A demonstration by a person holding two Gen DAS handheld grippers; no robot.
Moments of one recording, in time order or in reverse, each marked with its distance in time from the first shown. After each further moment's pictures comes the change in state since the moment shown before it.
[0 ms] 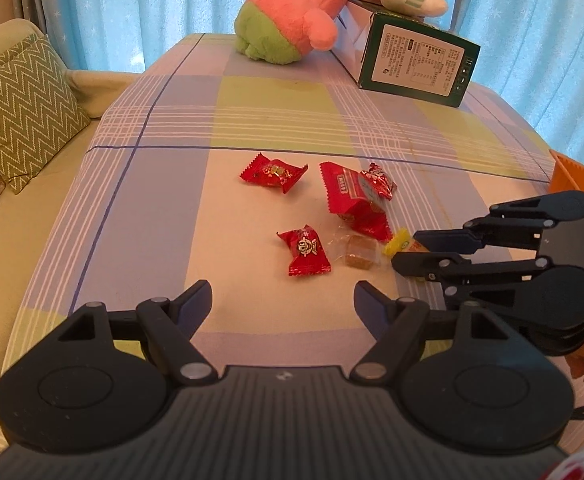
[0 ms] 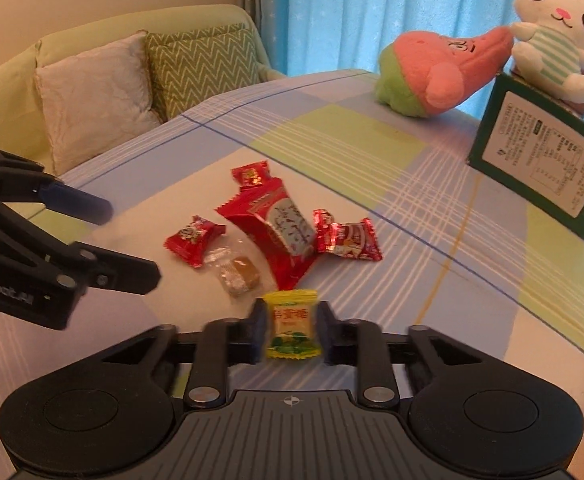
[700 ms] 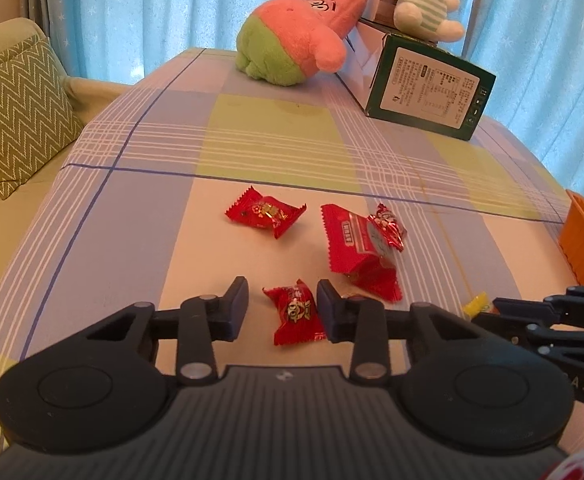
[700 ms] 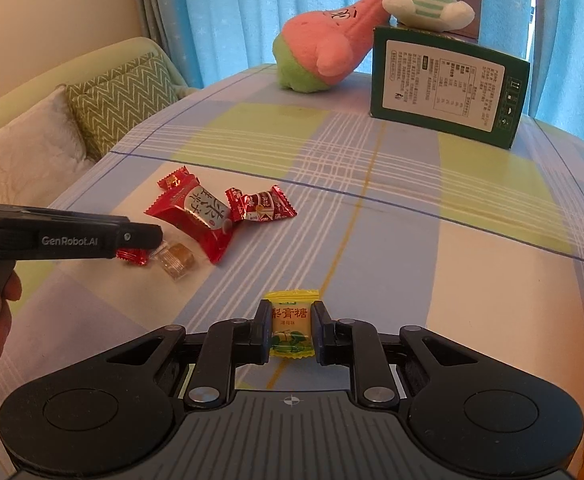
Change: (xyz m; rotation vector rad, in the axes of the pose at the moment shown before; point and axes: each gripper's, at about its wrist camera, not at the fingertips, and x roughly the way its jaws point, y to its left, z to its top) left arm 0.037 -0.003 0.018 -0.047 -0.080 -0.006; right arm -0.038 -0.031 -0.030 0.293 -0.030 -0.101
